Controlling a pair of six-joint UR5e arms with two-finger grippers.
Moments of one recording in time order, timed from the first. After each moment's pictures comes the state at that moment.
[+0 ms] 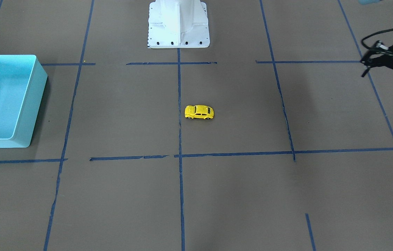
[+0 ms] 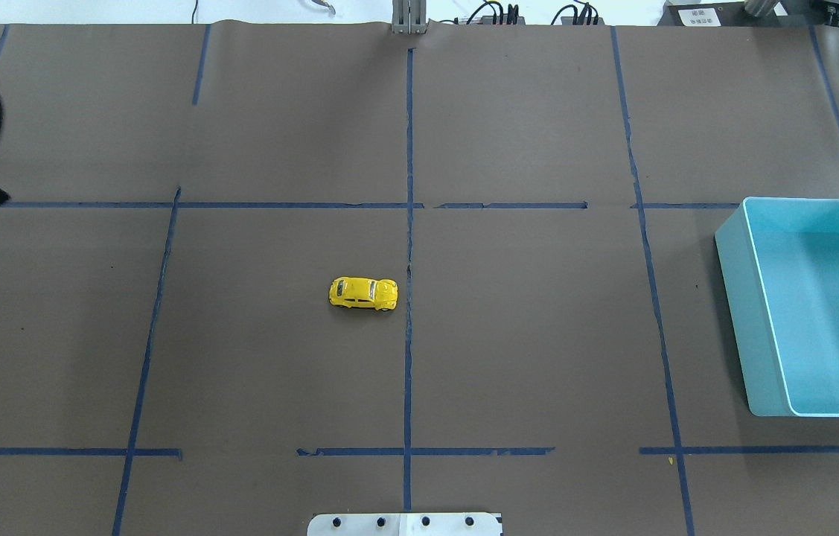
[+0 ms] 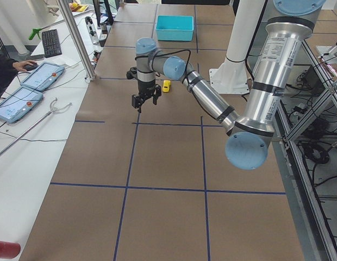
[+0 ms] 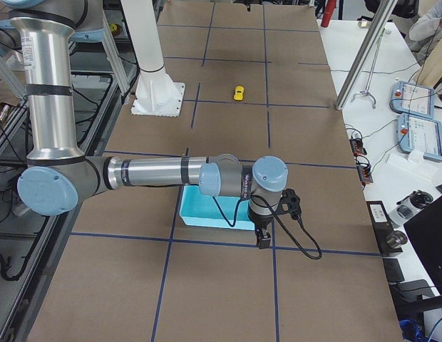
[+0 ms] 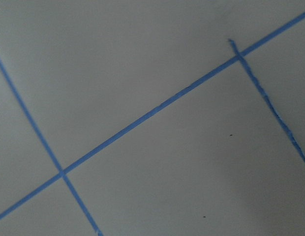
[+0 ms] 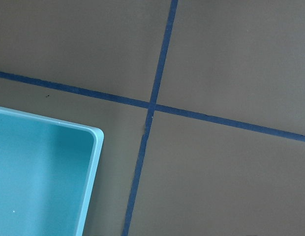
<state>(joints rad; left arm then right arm) -1.07 -1.85 -2.09 -1.23 -2.14 0.28 1.59 -1.54 1.63 -1.65 2.29 -0.21</state>
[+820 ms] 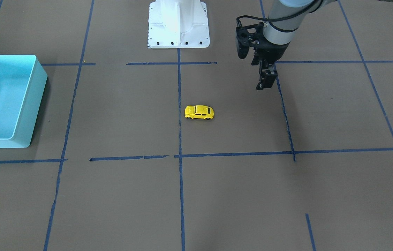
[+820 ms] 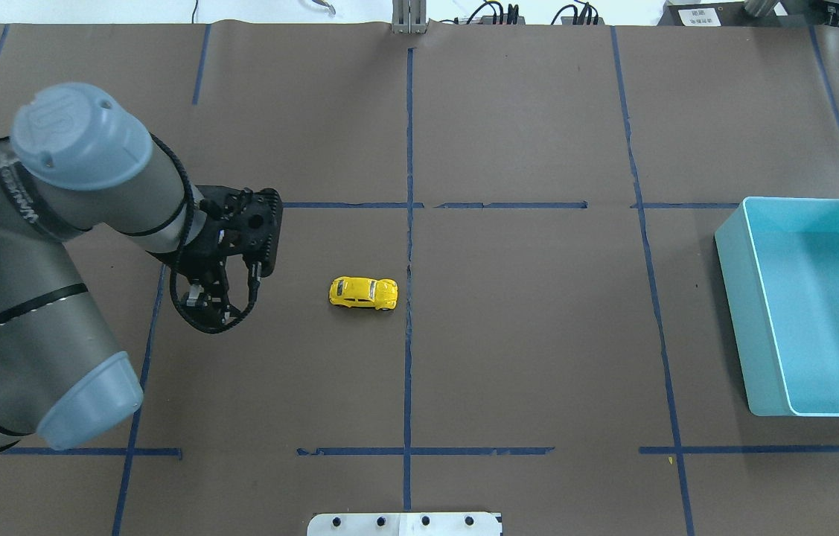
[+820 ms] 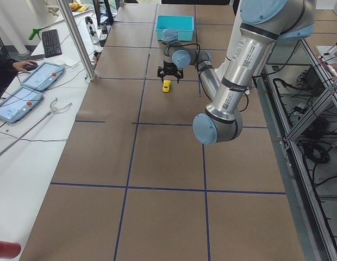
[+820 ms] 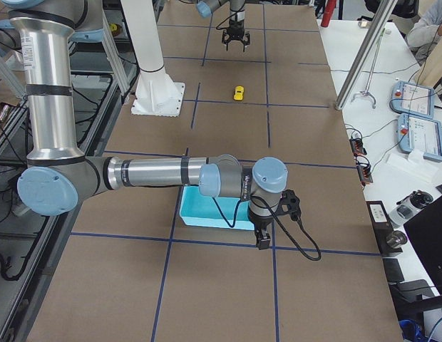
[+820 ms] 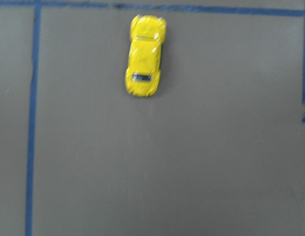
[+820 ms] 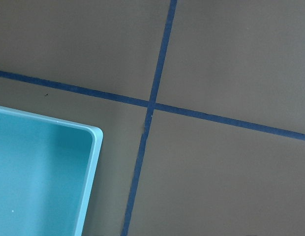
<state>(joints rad) -0.64 -2.07 -1.96 -1.47 -2.04 0.52 1.59 -1.54 1.63 -1.65 2.29 -0.21</state>
